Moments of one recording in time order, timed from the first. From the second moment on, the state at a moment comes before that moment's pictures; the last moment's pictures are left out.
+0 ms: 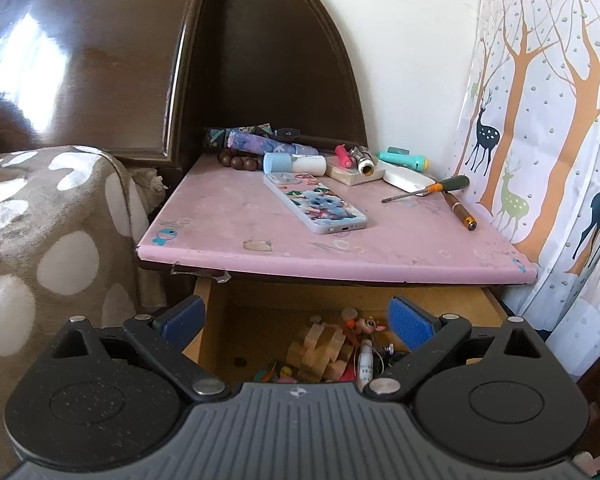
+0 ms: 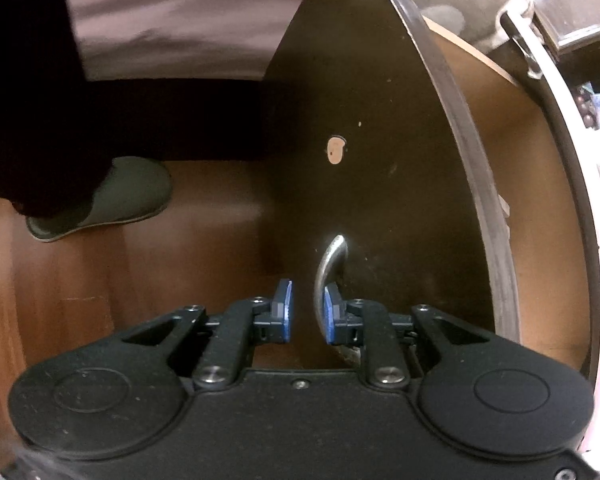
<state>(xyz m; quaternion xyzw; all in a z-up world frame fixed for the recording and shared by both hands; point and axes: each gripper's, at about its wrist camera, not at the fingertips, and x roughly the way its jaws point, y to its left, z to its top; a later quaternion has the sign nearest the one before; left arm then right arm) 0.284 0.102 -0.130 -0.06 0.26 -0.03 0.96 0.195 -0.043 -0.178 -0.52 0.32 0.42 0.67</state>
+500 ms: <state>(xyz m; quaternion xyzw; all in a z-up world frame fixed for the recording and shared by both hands) 0.305 0.071 -0.139 -0.04 0.28 -0.04 0.96 0.163 -0.056 -0.188 -0.49 0.31 0.42 0.70</state>
